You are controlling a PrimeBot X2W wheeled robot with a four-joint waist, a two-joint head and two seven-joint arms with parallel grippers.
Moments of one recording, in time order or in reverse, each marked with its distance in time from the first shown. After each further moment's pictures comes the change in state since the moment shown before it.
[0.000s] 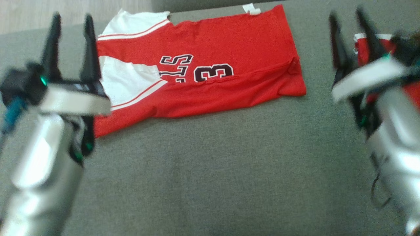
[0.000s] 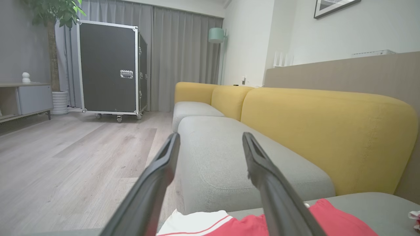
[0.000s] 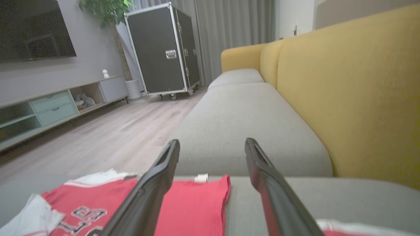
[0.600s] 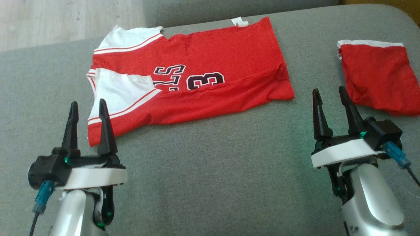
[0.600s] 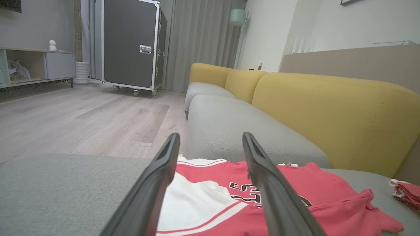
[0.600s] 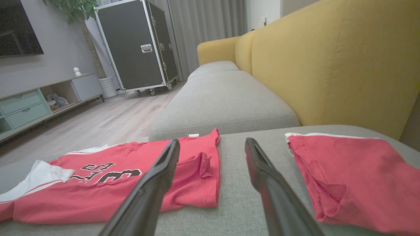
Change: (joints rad) left arm 0.479 -0.263 0.327 -0.187 0.296 -0.065 0.000; right arm 0.511 0.269 -0.376 -0.300 -0.411 0.000 0.000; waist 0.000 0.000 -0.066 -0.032
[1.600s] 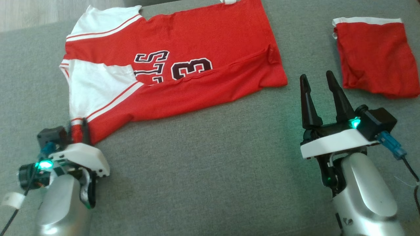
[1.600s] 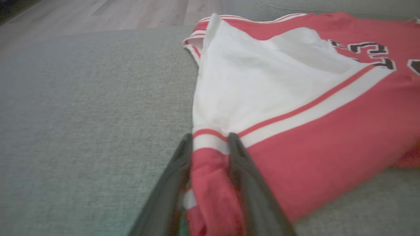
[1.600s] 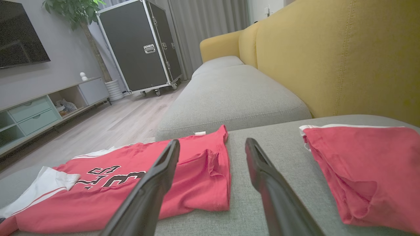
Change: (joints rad) left arm -0.254 0.059 0.035 0.577 0.065 0.075 0.240; right arm -0.046 0.005 0.082 -0.057 0.079 0.000 0.000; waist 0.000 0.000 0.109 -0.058
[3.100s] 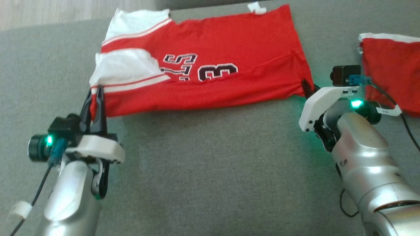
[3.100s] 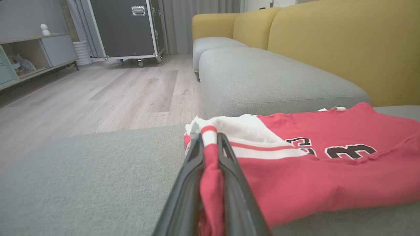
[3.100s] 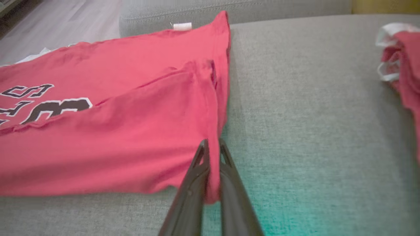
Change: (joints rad) left arm 0.004 0.007 -0.121 -0.224 0.013 -0.062 -0.185; right arm -0.512 -0.007 -0.013 0.885 -0.068 0.000 0.243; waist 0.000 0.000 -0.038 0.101
